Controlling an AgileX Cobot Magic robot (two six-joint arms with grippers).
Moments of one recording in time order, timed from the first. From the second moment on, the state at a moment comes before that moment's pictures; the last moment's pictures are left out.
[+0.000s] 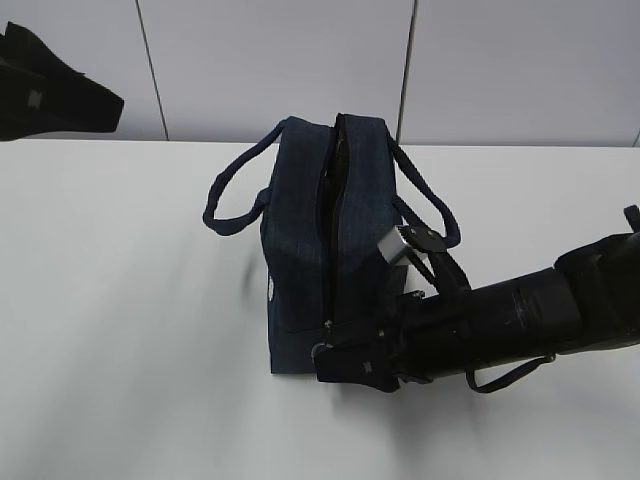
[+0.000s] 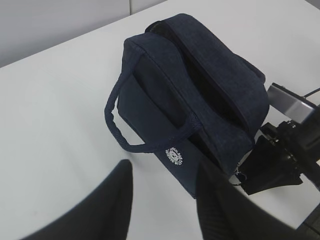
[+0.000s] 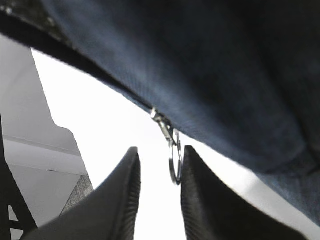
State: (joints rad) left arm -0.41 1.16 -1.01 -0.45 0.63 0.43; right arm 0.32 1.93 -0.75 1.81 0.86 -1.85
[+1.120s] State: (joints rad) left arm -0.41 1.16 -1.01 -0.45 0.64 0.43; right arm 0.32 1.93 -0.76 1.79 0.91 -1.72
